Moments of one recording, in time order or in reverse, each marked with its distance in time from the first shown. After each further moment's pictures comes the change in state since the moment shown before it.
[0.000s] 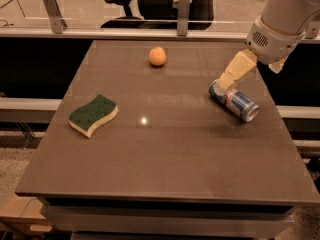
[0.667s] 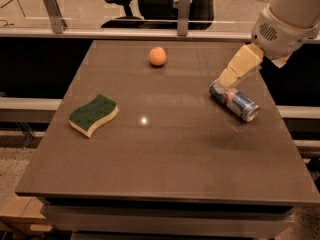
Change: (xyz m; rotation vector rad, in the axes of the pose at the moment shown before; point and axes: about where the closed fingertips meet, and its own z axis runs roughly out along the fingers) arm 0.012 0.019 -0.030 0.007 -0.059 -0.033
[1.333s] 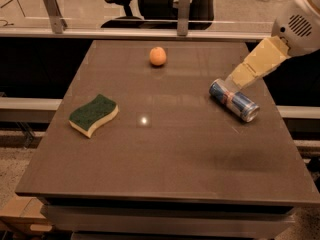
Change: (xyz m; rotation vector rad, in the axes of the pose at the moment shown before) arm 0.011 0.022 -0.040 -0.066 -0.191 -0.130
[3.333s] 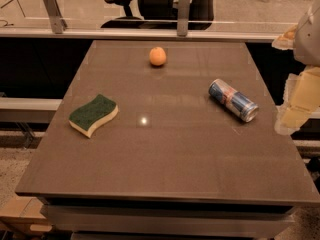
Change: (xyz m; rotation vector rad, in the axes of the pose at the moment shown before) arm 0.043 0.021 -0.026 0.082 0.119 -0.660
